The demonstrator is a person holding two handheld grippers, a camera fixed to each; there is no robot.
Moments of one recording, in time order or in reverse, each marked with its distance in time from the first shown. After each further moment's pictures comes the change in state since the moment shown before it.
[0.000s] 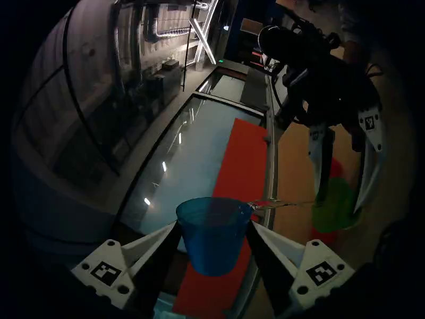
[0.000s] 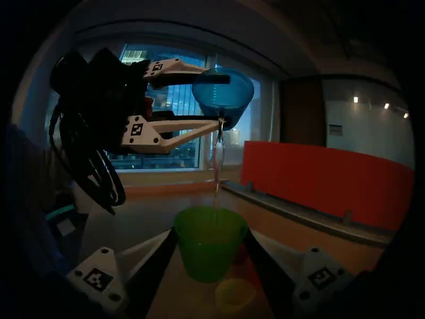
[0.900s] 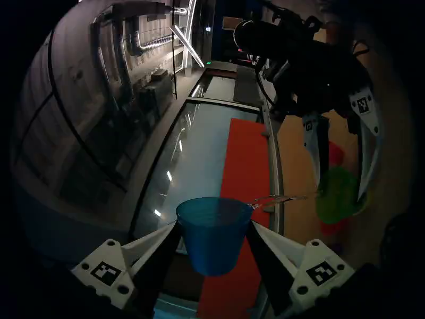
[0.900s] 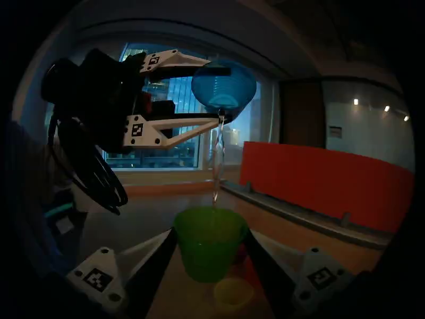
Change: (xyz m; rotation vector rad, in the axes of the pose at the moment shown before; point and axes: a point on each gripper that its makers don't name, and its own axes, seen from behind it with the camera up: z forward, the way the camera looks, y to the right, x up) left arm 0.013 -0.003 0.001 0.020 0.016 0.156; right arm 0.001 0.002 -0.003 -0.006 0.000 -0.012
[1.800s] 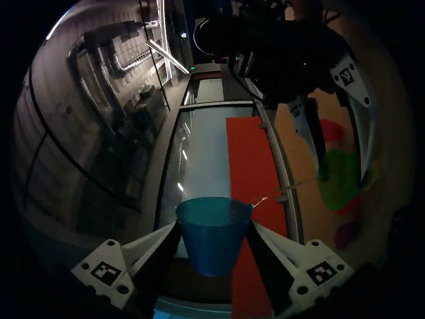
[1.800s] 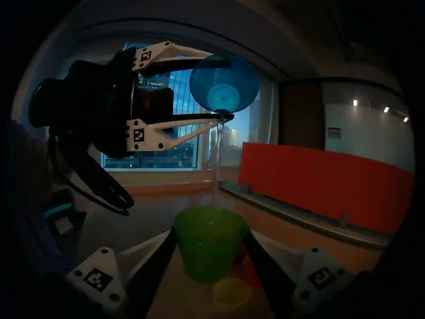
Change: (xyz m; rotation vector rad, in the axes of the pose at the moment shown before) left arm 0.017 -0.004 -0.001 0.037 0.016 0.229; right arm 0.003 0.000 -0.002 -0.009 0.004 -0.004
